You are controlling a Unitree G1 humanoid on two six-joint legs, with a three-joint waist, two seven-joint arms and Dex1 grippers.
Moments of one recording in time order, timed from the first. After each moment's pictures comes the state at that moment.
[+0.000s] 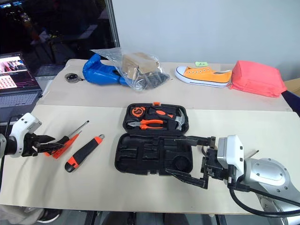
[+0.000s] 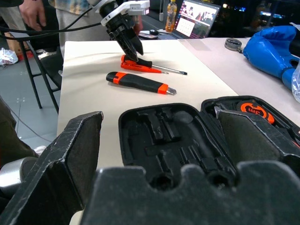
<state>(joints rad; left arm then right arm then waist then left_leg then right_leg) -0.24 1.15 0.10 0.21 -0.40 0.70 -1.04 0.16 -0.79 -0.26 -0.73 0.73 0.31 0.98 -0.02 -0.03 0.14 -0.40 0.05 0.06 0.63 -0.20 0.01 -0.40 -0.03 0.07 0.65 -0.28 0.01</state>
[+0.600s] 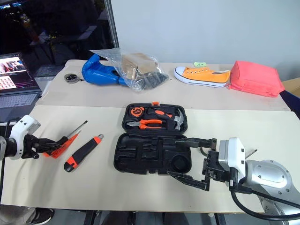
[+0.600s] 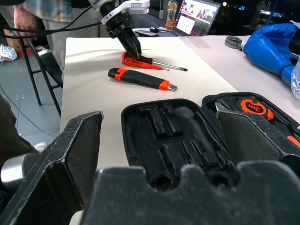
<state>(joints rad) -0.23 1.13 0.14 0.22 -0.39 0.75 -1.02 0.17 -0.79 -0.27 -0.73 0.72 0.29 1.00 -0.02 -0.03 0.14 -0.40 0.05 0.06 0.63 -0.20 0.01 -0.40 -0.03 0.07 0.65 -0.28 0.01</state>
